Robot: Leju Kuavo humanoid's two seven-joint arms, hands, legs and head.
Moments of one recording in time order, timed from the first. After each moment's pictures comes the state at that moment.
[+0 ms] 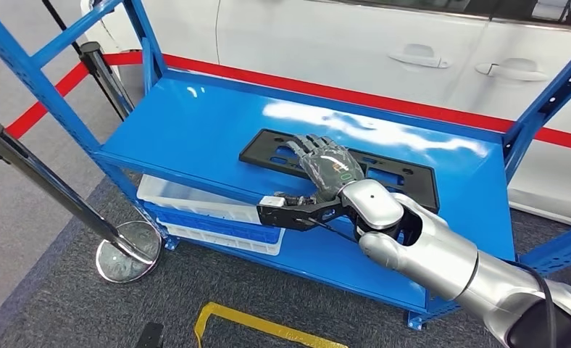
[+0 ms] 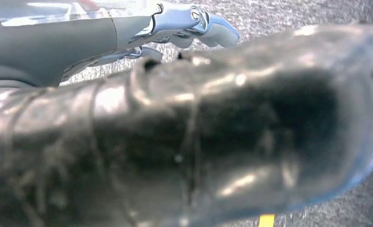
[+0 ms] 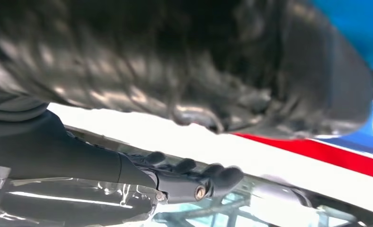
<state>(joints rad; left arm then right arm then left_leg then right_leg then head) -0.10 0.07 -0.74 -0.25 0.76 0.27 -0.35 -0.88 -0.24 1.03 -1.54 0.61 0.08 0.67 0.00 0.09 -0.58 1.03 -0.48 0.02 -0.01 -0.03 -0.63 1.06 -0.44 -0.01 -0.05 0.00</state>
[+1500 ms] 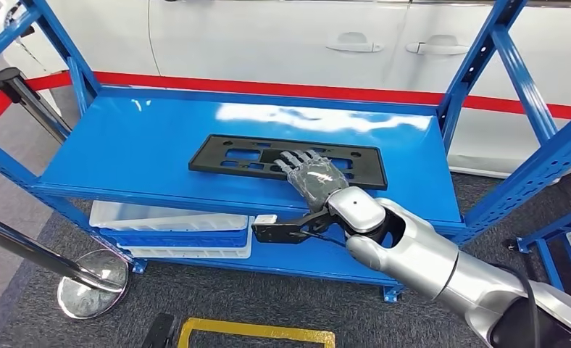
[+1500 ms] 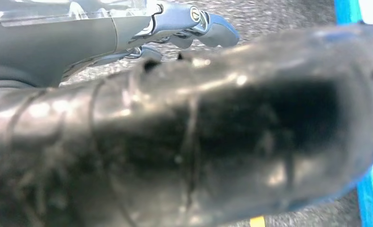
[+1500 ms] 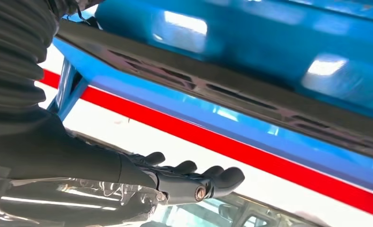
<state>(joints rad) -0.13 0.07 -0.78 -0.25 0.74 0.24 -0.37 -0.87 -0.18 1.07 -1.41 0.69 0.11 0.52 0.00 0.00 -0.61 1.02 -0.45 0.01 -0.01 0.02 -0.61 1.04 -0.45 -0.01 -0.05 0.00</state>
